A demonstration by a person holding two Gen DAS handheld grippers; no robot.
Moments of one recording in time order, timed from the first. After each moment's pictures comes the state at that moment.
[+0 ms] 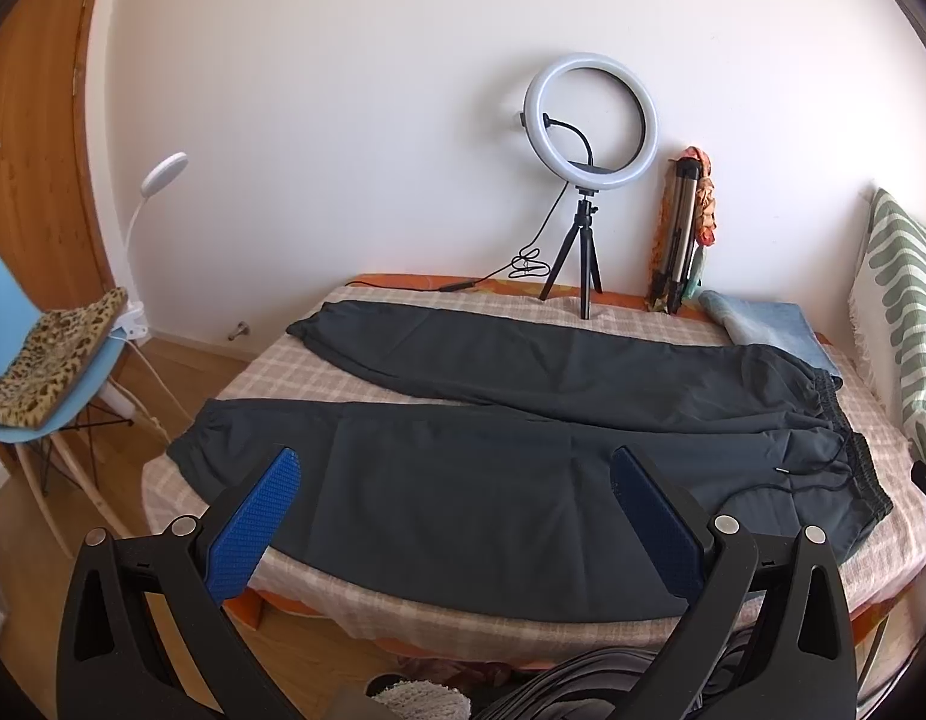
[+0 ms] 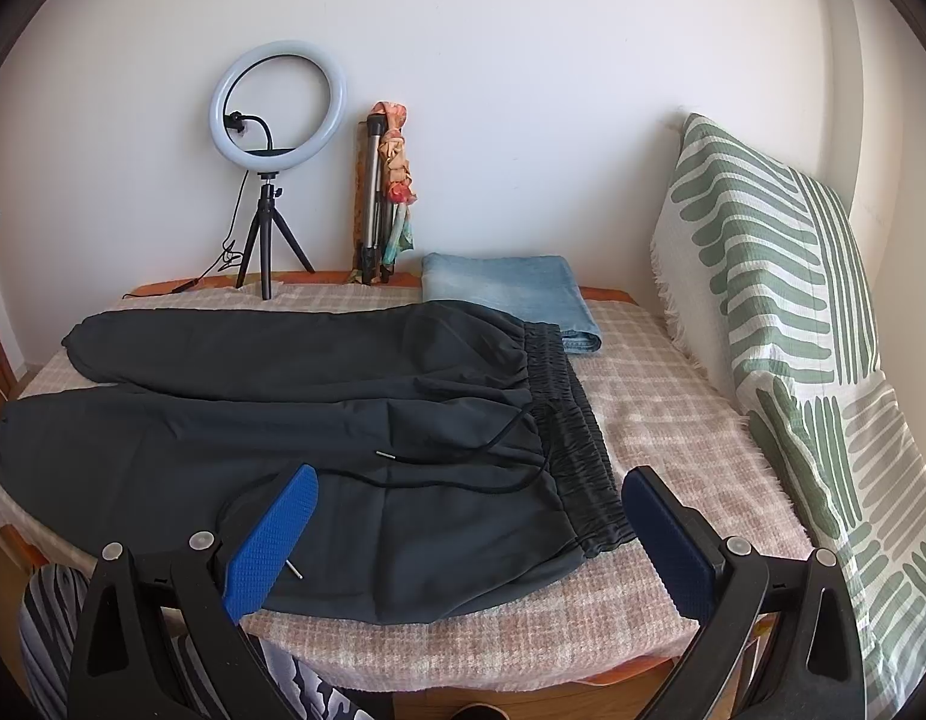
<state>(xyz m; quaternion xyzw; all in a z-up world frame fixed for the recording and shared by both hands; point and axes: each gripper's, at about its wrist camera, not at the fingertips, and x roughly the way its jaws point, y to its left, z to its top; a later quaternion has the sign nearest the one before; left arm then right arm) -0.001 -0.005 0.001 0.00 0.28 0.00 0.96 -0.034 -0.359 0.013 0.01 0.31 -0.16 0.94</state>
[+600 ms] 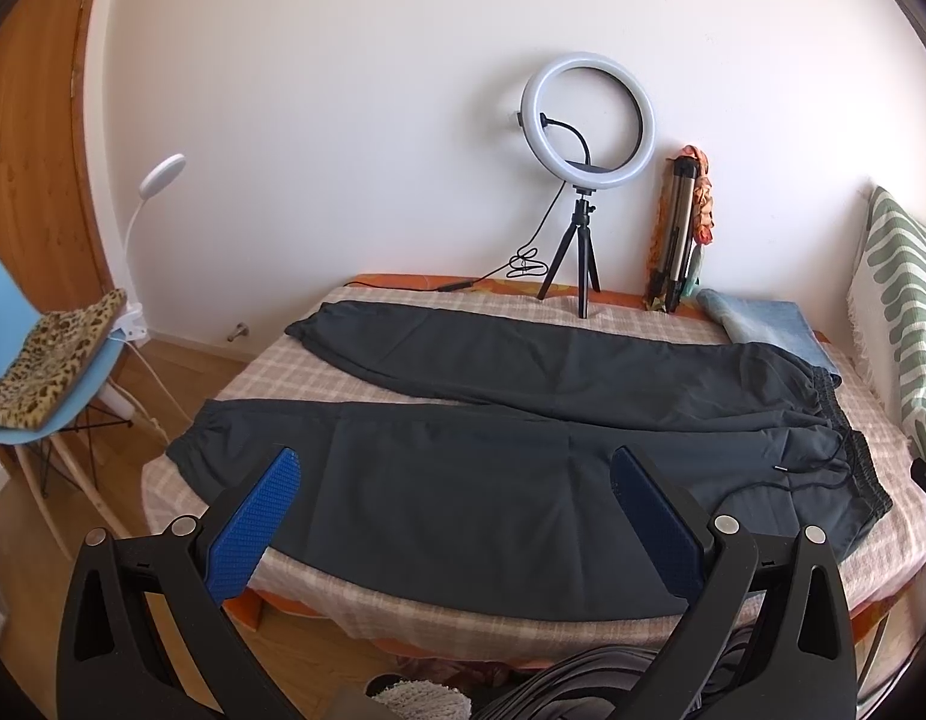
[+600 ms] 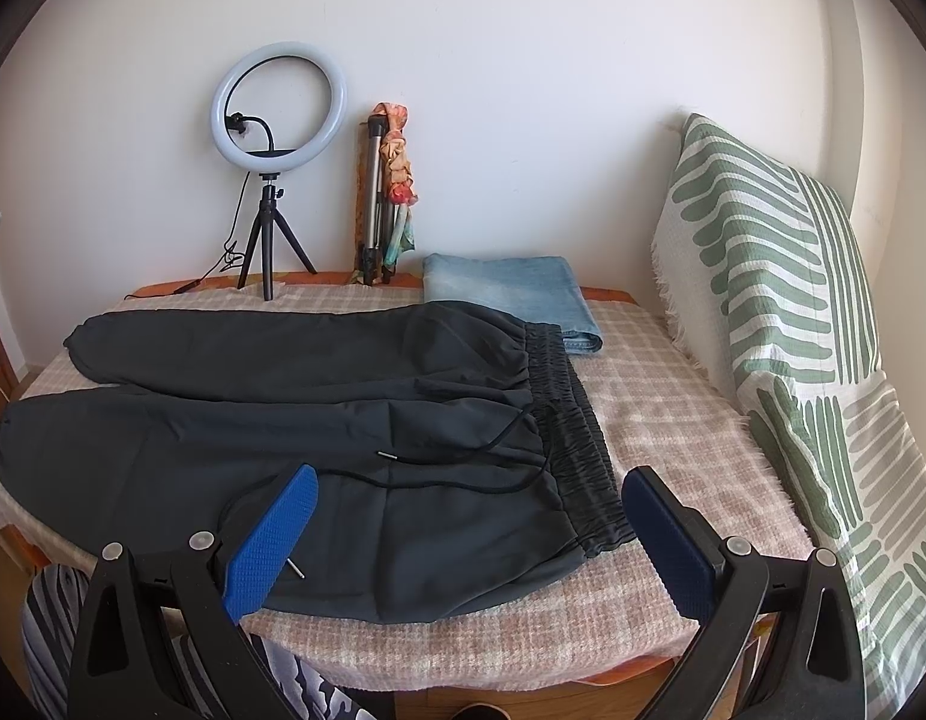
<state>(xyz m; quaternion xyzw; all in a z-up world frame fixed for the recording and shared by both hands) -0.005 -0.006 0.001 0.00 0.28 -0.01 0.96 -0.035 -0.358 0.016 0.01 0.32 -0.16 0.94</state>
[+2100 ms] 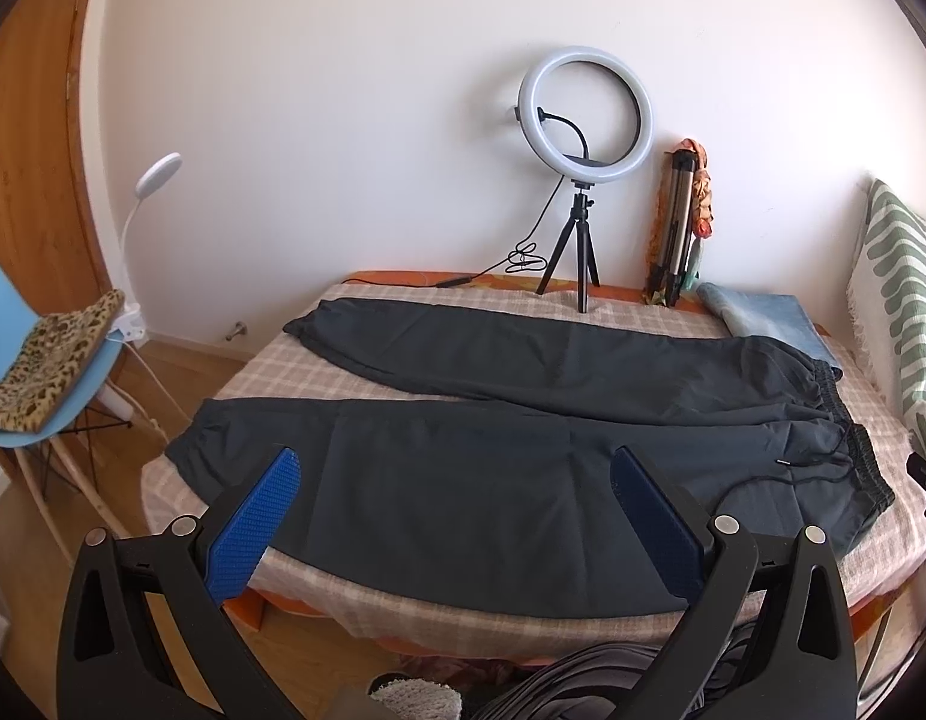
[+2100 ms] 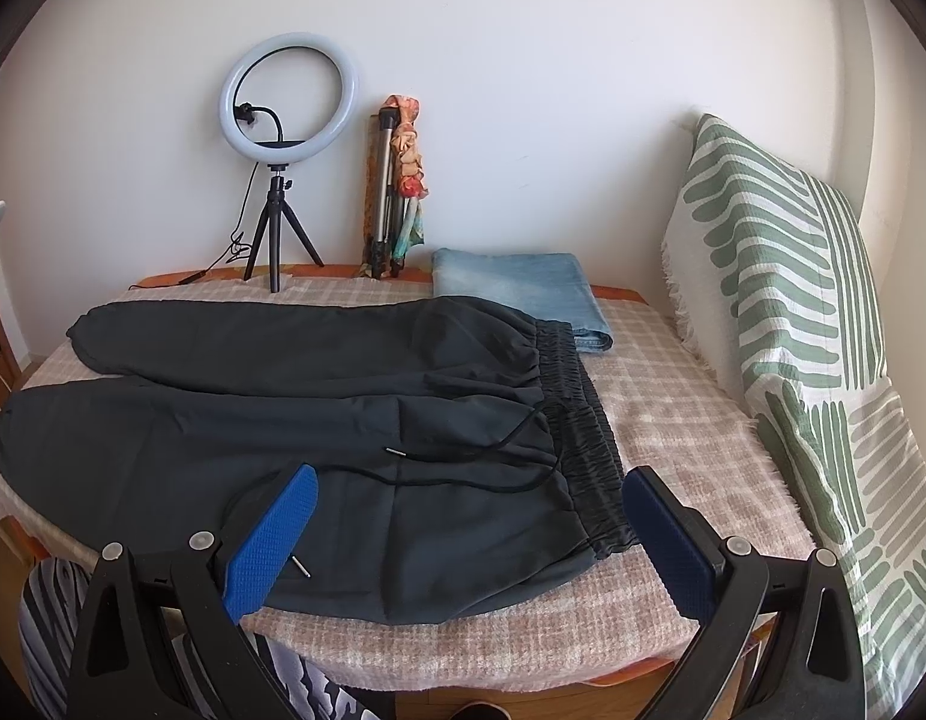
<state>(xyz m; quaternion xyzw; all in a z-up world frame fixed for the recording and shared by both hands) -0.001 -0.009 -0.001 0.01 0.28 0.00 0.96 -0.028 -0.354 0.010 0.00 0.32 -0.15 0.93</state>
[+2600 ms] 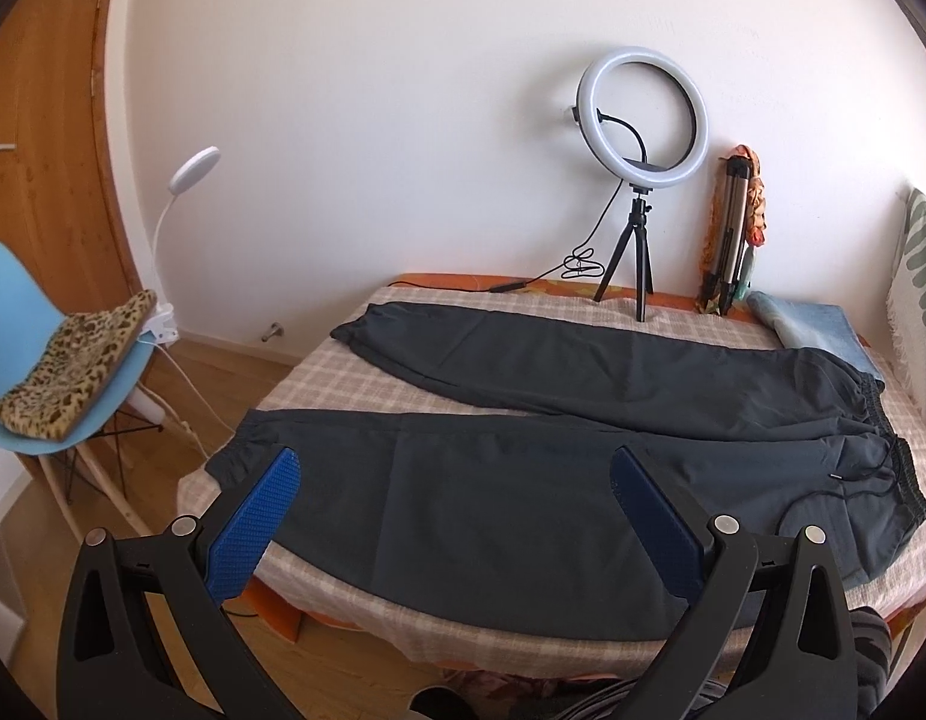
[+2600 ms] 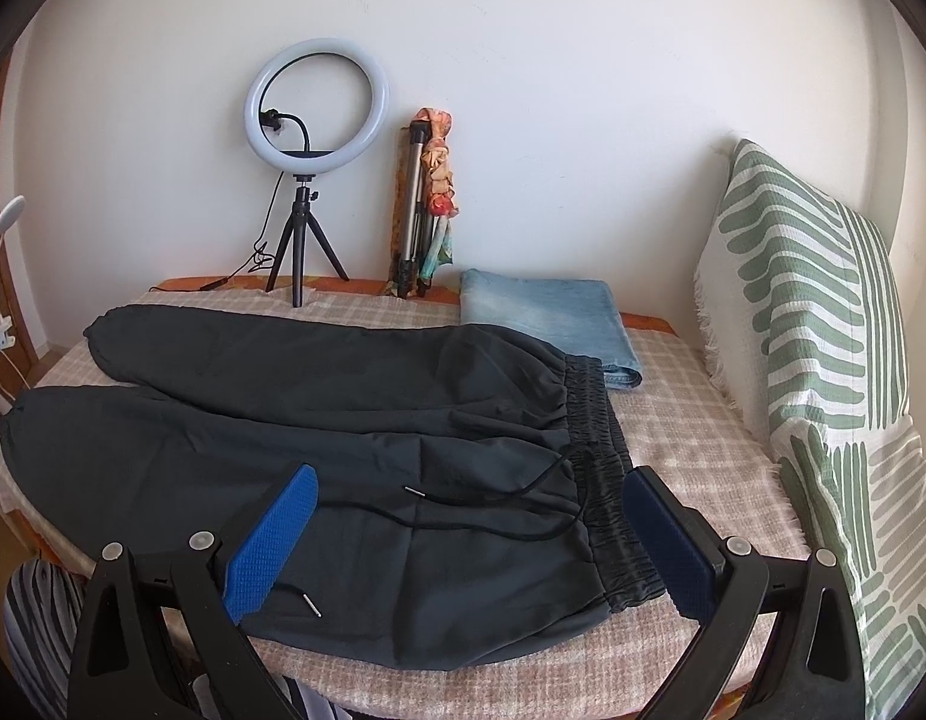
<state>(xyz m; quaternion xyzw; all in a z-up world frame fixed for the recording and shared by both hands) 0.025 0.040 -0.001 0.01 0.28 0.04 0.96 0.003 -0.355 0.023 -0.02 0.31 -0.11 0.94</state>
